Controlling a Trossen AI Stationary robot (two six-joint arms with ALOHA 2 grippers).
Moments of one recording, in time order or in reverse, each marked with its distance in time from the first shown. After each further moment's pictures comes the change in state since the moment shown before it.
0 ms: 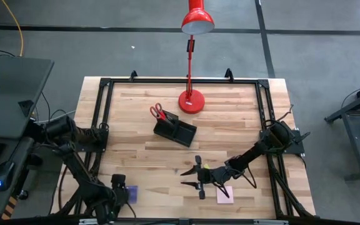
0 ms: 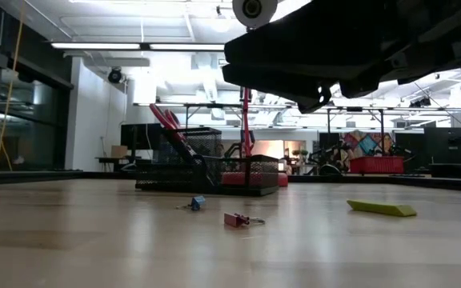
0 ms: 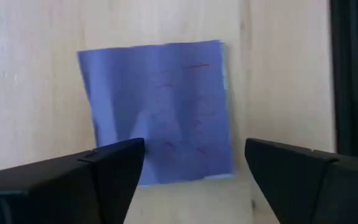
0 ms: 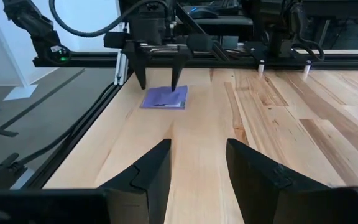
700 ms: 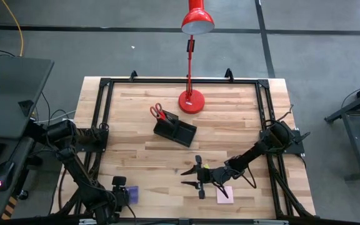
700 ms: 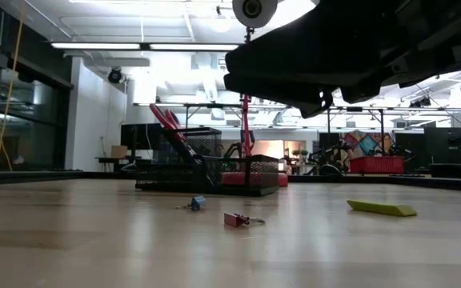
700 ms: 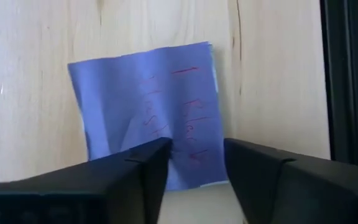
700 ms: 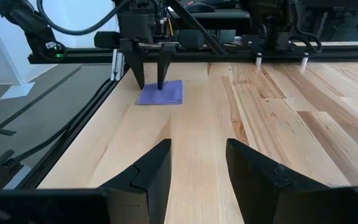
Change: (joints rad) left arm -0.007 0.075 0.011 0.022 -0.042 -0.033; right arm -0.001 0.000 0.000 -0.026 0.009 0.025
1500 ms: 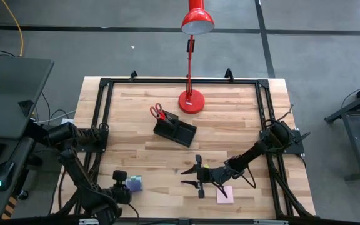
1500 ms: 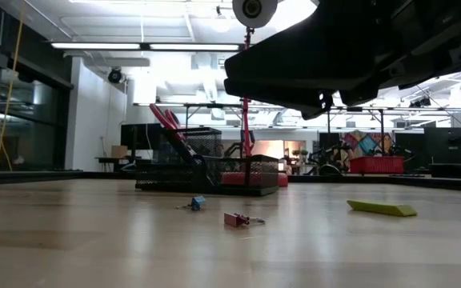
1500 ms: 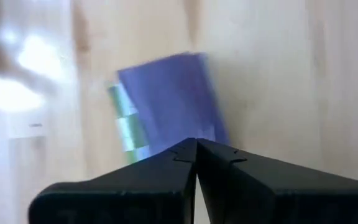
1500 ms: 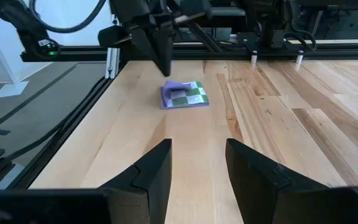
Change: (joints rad) left arm 0.003 0.006 0.161 -0.345 -0.170 0.067; right arm -0.003 0.000 0.000 -0.010 0.017 0.003
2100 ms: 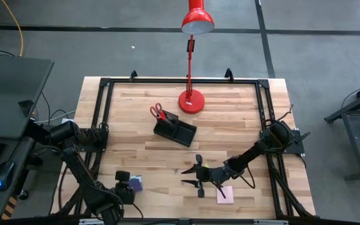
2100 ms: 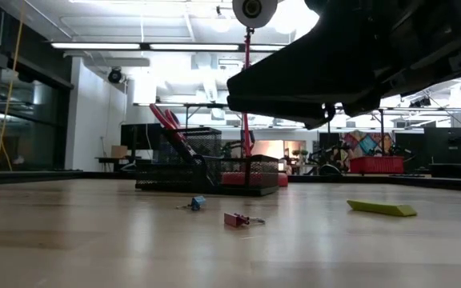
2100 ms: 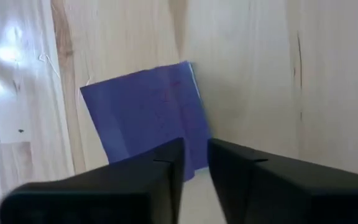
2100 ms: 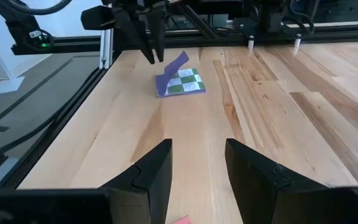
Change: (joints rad) left arm 0.063 -0.004 0.040 -0.001 0.092 0.060; right arm -0.003 0.000 0.000 -0.050 0.001 0.052
